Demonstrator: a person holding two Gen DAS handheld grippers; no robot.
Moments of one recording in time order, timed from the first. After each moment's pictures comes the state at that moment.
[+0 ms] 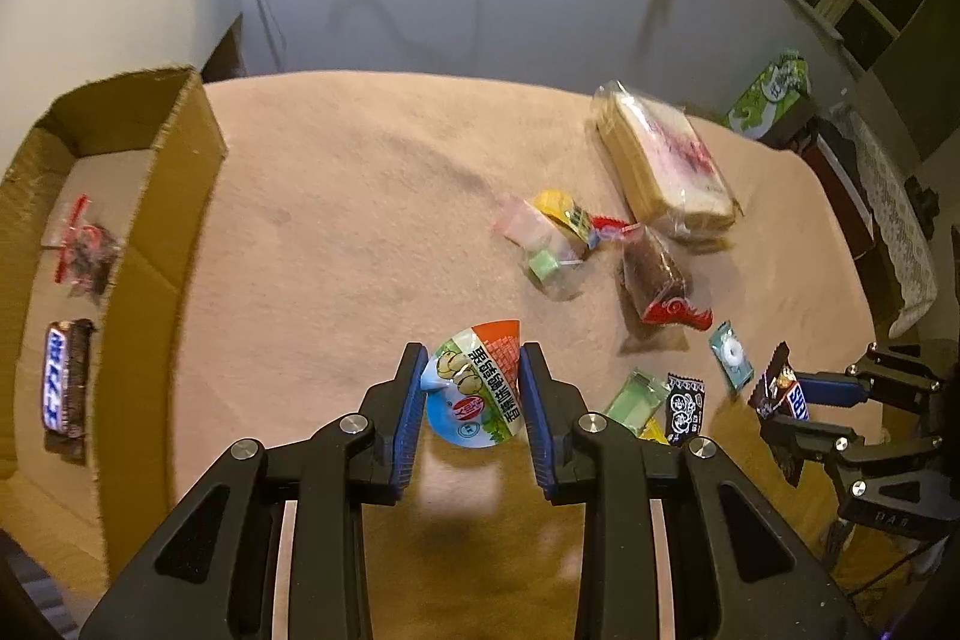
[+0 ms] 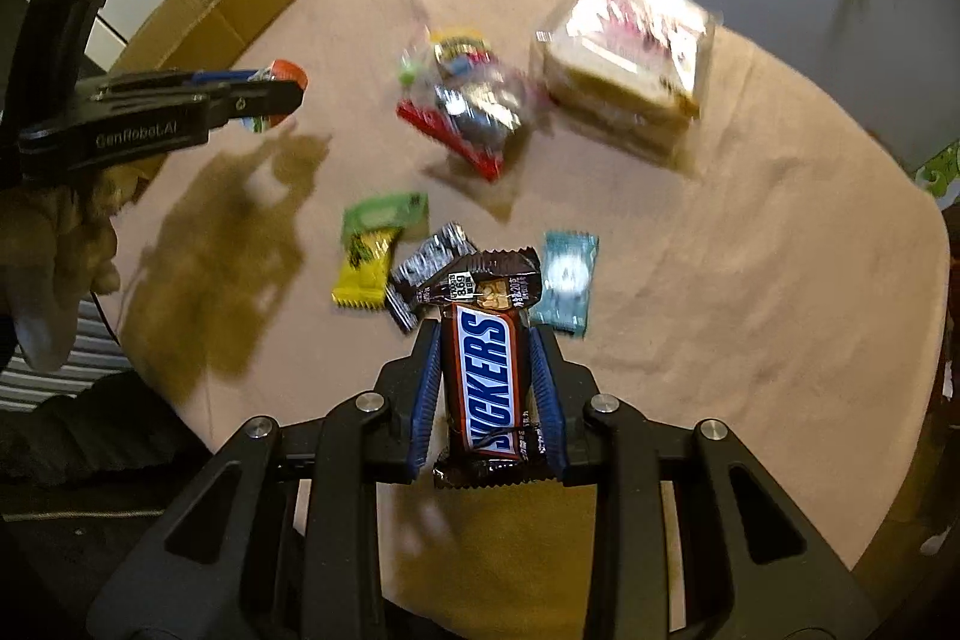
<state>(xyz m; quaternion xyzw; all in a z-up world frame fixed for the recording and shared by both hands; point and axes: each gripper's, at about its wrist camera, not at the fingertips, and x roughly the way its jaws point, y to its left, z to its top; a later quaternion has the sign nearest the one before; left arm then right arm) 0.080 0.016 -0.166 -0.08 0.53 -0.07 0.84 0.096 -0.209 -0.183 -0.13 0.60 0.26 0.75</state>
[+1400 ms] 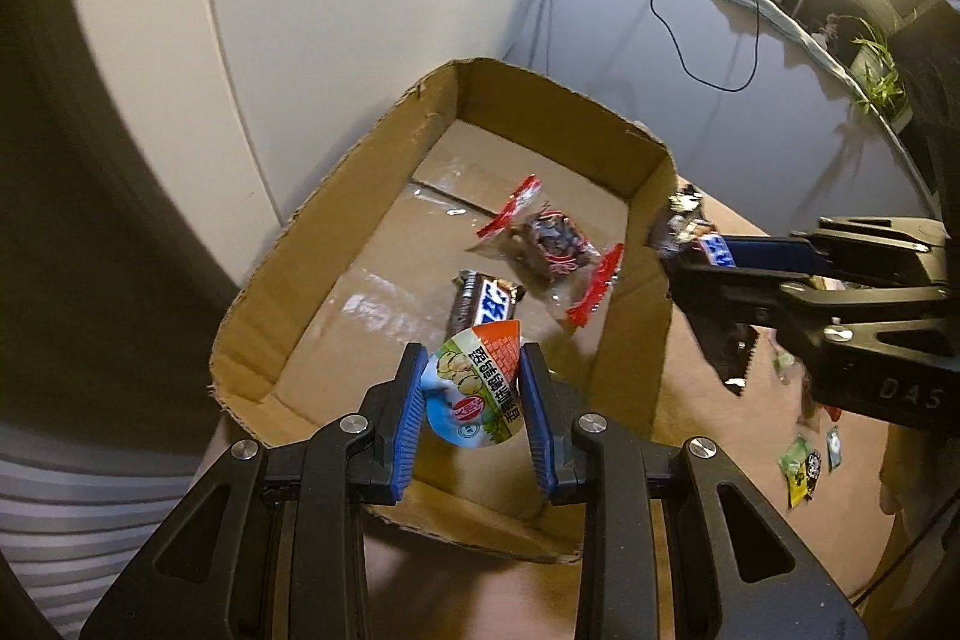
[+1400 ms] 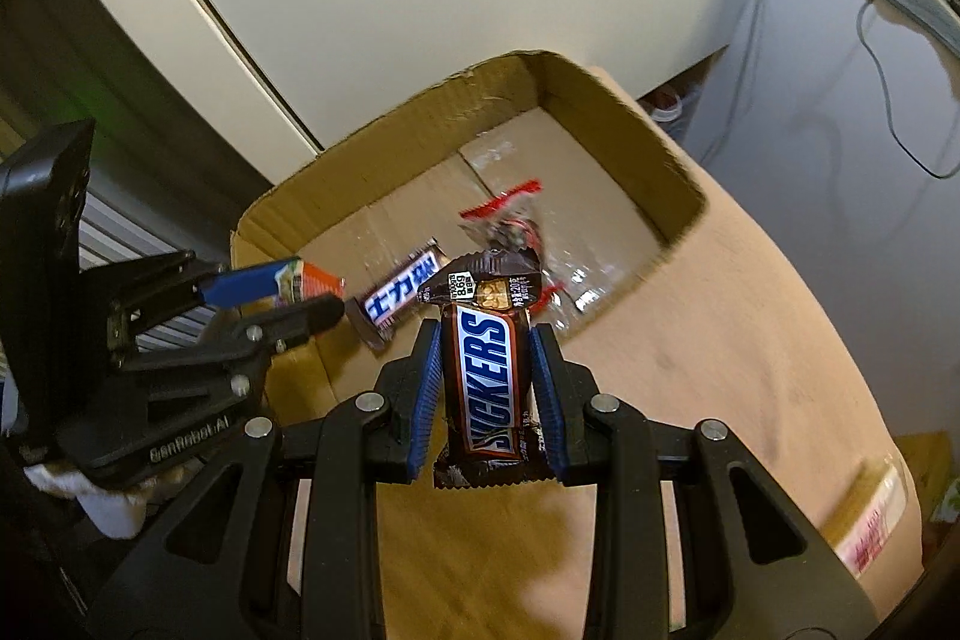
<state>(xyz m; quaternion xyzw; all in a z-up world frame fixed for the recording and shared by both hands) 0.008 0.195 -0.146 -0.18 0.48 0.13 0.85 0.134 0.094 -0.133 -0.21 0.50 0.47 0.70</state>
